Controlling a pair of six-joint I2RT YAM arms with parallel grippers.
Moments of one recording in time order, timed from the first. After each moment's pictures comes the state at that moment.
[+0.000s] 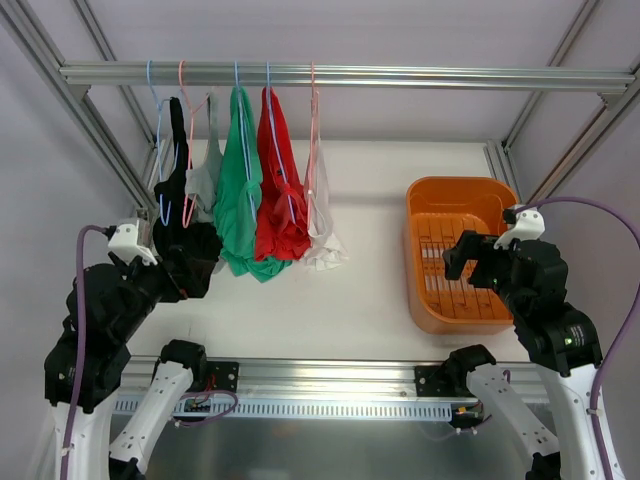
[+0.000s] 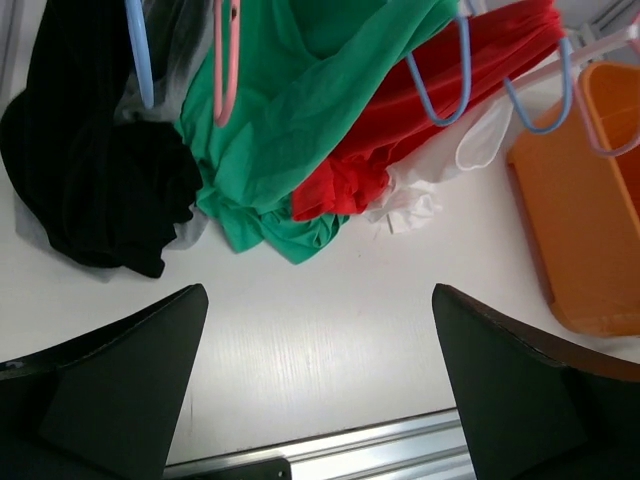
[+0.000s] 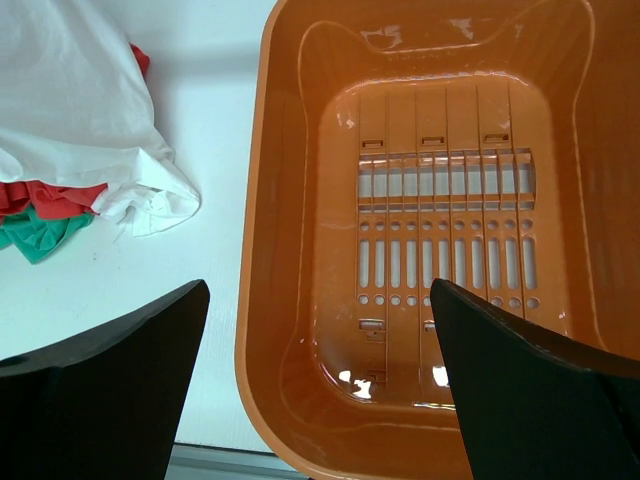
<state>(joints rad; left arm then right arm) -0.18 0.44 1.13 -1.04 0.06 -0.32 0.29 0.57 1.07 -0.96 0.14 0.26</state>
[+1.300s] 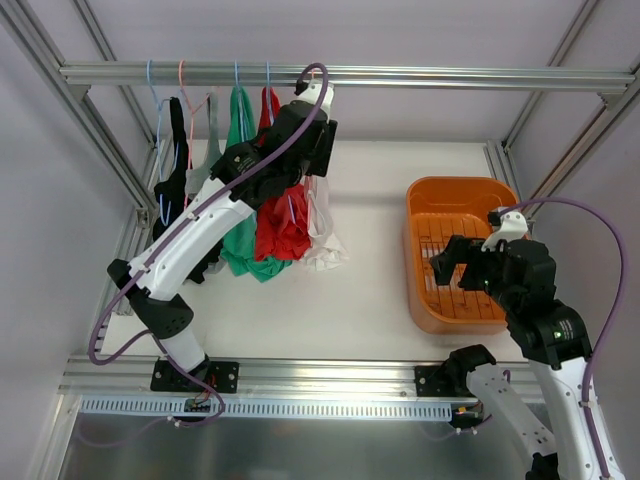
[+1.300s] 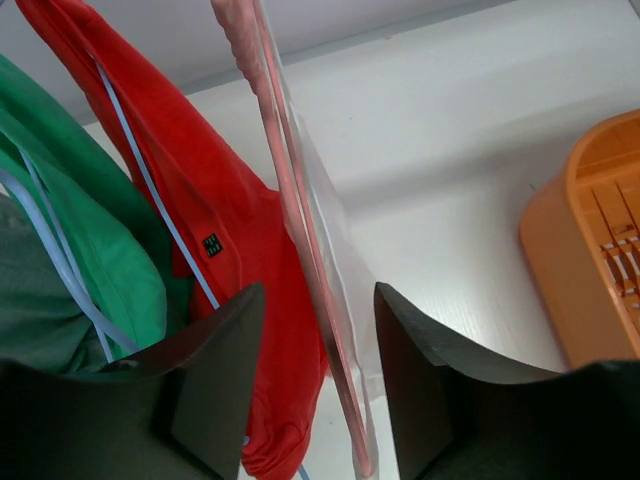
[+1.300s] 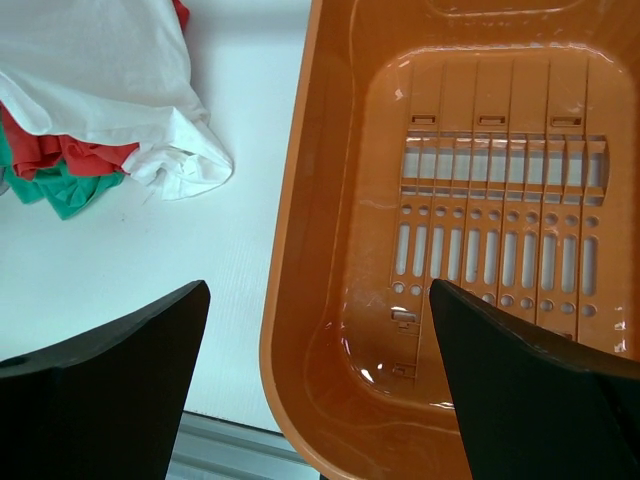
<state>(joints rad) -0.82 1.69 2.09 -0.91 -0.51 -0.20 0.29 0.57 1.00 -0.93 0.02 0.26</state>
